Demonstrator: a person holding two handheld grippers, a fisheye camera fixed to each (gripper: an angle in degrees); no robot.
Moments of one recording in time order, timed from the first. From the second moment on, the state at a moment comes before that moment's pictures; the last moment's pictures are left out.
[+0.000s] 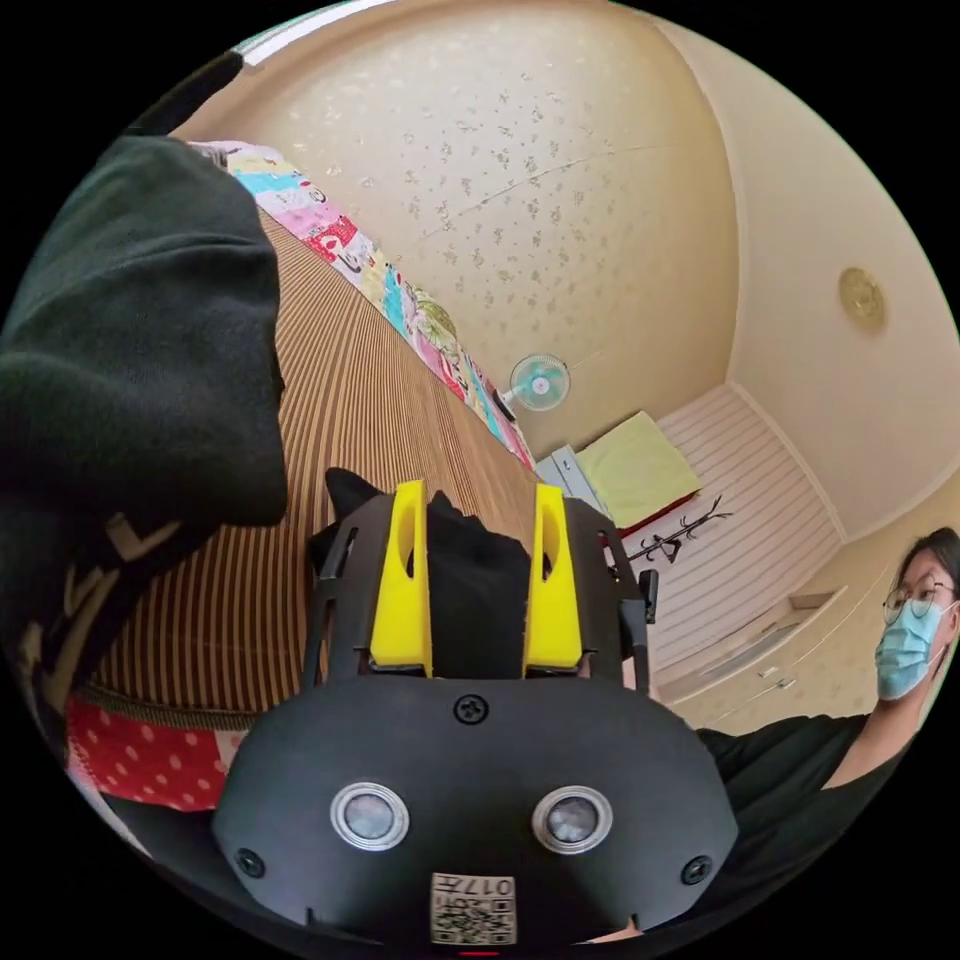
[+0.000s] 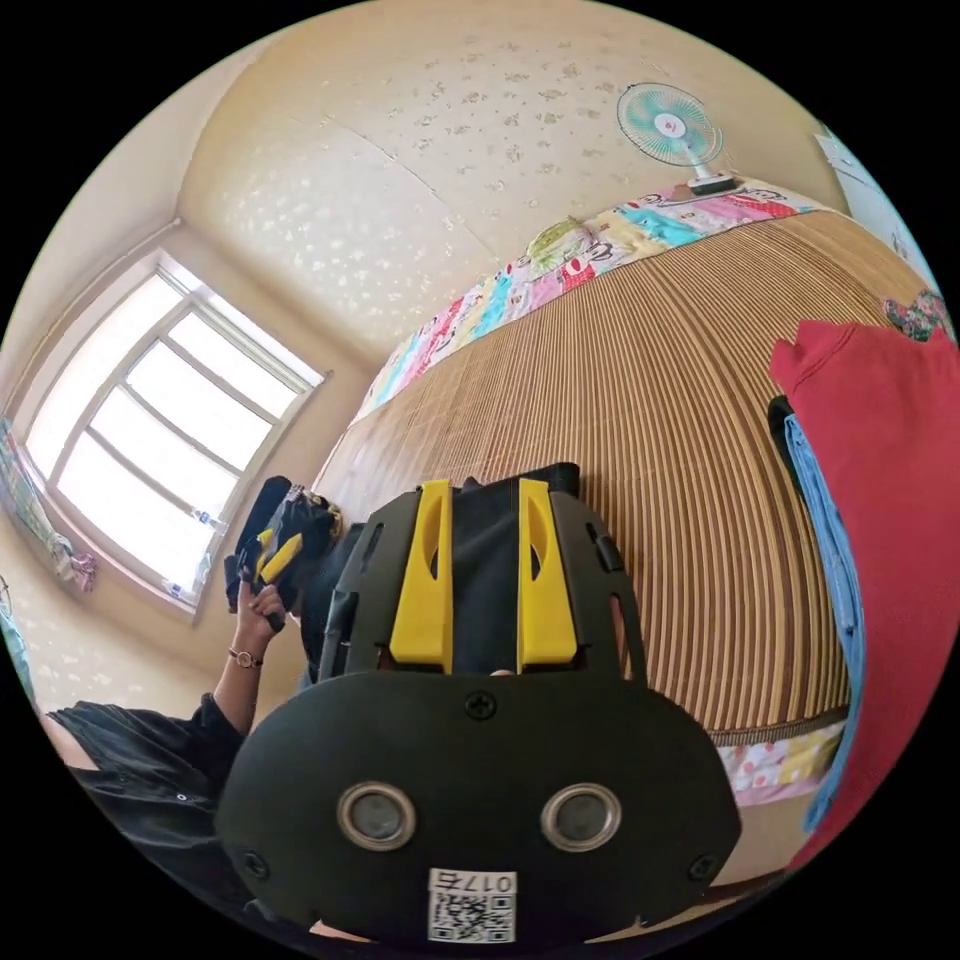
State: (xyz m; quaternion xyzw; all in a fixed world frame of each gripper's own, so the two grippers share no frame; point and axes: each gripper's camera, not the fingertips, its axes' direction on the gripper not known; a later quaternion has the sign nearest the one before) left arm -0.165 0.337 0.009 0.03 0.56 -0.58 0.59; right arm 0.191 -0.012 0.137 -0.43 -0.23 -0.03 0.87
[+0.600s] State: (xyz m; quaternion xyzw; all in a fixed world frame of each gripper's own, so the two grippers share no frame) left arm -0.025 0.408 -0.064 -0.09 0.60 -0.62 0.51; right arm 0.156 0.154 0.075 -0.46 -0.16 -0.10 0.87
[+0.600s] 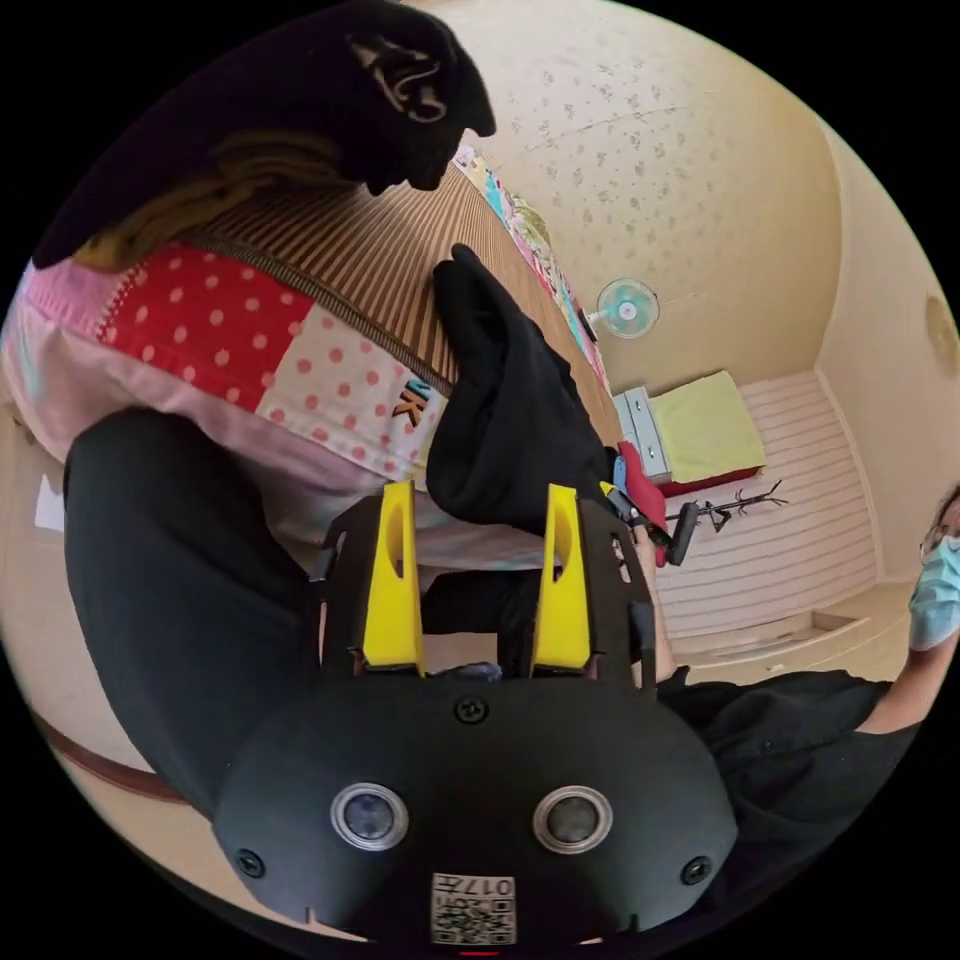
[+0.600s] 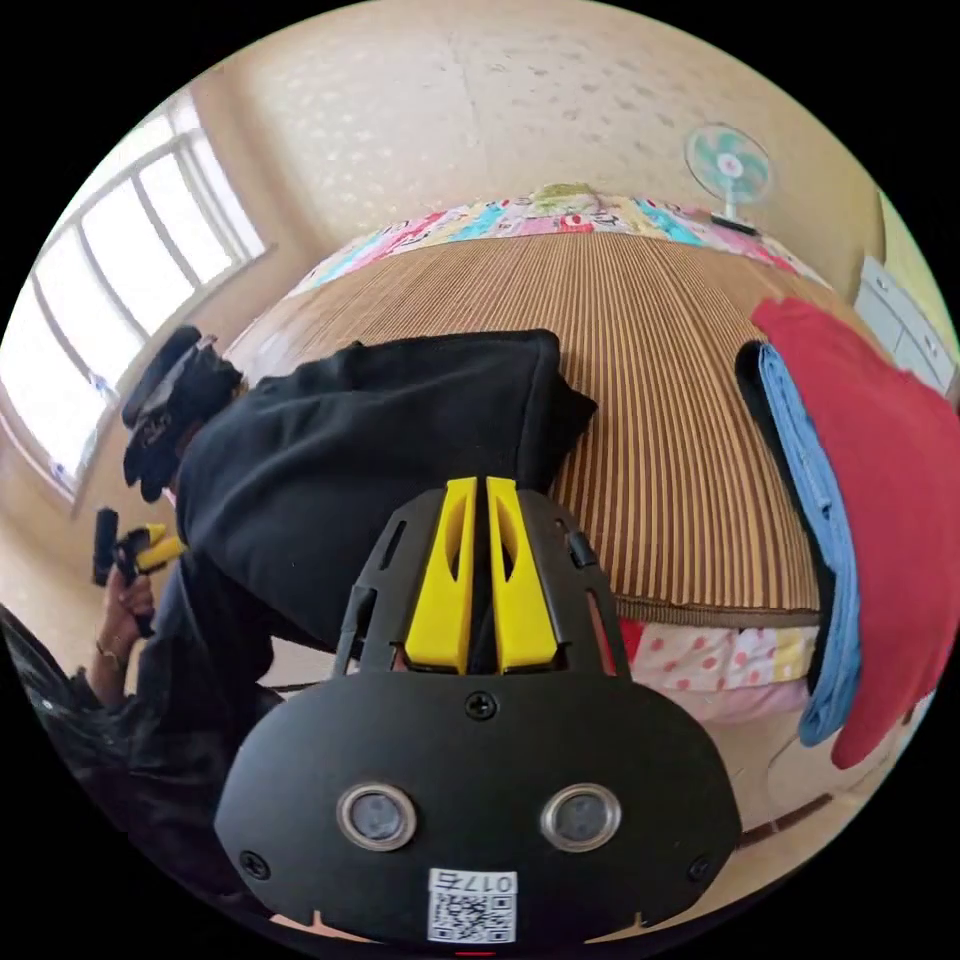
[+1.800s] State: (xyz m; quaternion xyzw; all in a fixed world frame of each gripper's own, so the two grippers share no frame) left arm 0.157 -0.013 -0.177 0.09 0.75 -0.14 0.64; right arm 0.249 0.140 -0.022 -0.47 -0.08 -0.05 0.88
